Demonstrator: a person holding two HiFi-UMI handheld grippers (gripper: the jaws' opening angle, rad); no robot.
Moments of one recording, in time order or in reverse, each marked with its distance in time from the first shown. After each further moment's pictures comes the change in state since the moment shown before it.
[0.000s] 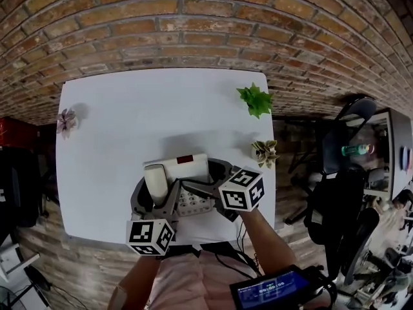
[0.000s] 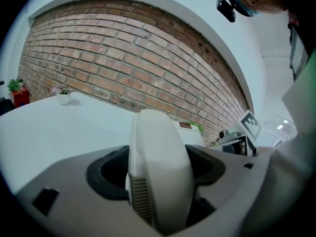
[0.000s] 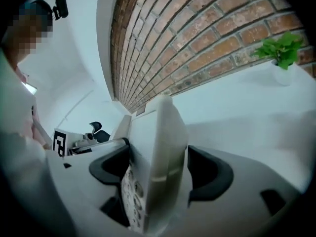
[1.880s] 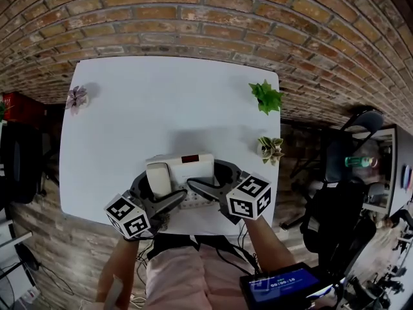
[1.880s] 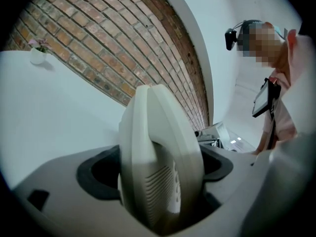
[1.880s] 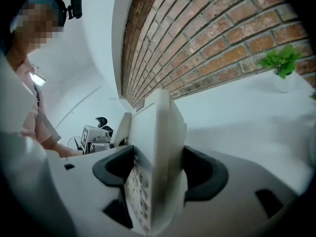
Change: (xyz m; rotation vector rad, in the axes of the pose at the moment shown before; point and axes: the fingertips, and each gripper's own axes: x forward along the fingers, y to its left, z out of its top) left arm -0.023 -0.025 -0.023 -0.126 0.062 -0.483; right arm -0.019 0.031 -0.016 -0.095 -0.016 0.036
